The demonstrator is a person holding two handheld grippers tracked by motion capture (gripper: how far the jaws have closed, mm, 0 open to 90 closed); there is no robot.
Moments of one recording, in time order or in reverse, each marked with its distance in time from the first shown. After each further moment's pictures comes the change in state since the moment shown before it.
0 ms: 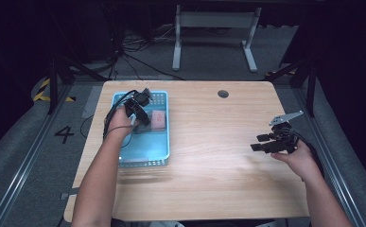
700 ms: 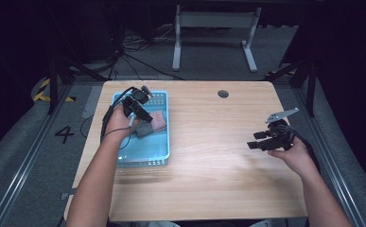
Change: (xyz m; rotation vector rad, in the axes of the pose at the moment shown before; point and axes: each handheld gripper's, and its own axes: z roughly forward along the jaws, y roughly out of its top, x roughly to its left) left arm -0.029 -0.011 -0.045 -0.161 0.042 0.039; right arm 0.000 0.012 0.008 0.003 0.012 -0.025
